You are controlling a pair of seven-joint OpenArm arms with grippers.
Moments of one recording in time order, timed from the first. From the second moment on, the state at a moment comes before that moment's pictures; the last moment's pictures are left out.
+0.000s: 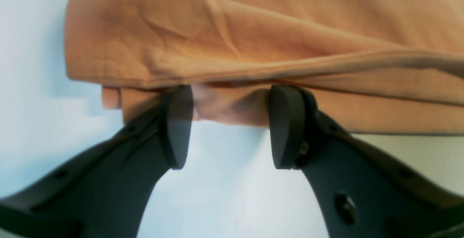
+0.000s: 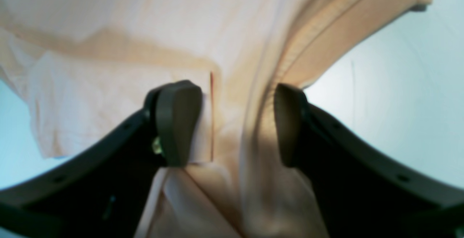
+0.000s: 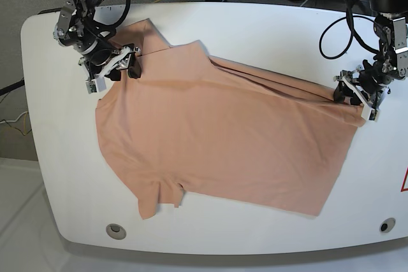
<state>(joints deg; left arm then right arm) 1.0 -32.1 -9.1 69.7 -32.4 -28.7 36.0 -13.2 7.7 22.7 90.4 28.2 33.6 -48.4</state>
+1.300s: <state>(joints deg) -0.2 -33.9 -26.9 73.4 -32.2 -27.3 38.1 -13.0 7.4 22.6 90.6 27.9 33.5 -48.7</state>
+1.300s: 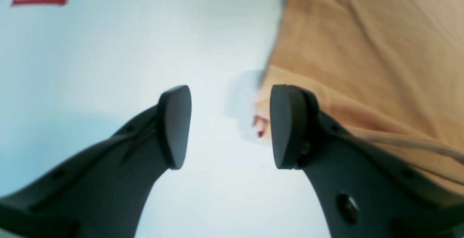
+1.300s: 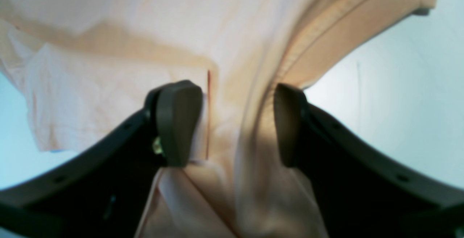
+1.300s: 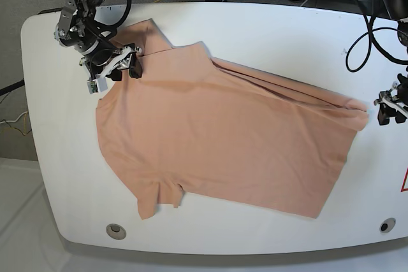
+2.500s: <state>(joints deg) 1.9 -30.8 -30.3 73.3 -34.9 -28.4 38.9 -13.2 7.4 22.5 90.7 27.7 33.6 -48.2</state>
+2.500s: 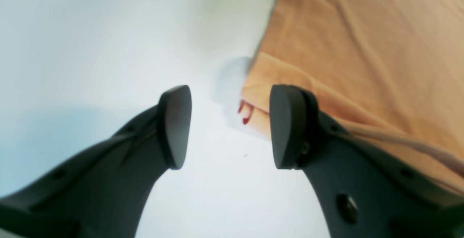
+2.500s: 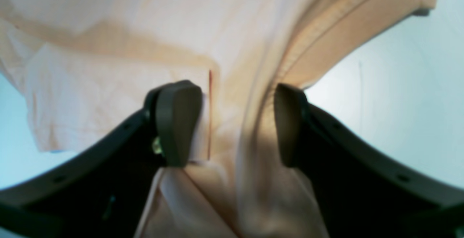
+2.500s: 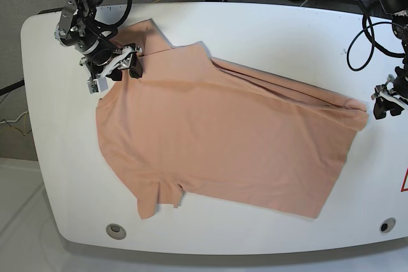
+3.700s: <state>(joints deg) 1.1 -29.2 -27.7 71.9 -21.3 -28.3 35.6 -13.4 7.4 21.9 90.6 26.4 34.1 -48.0</state>
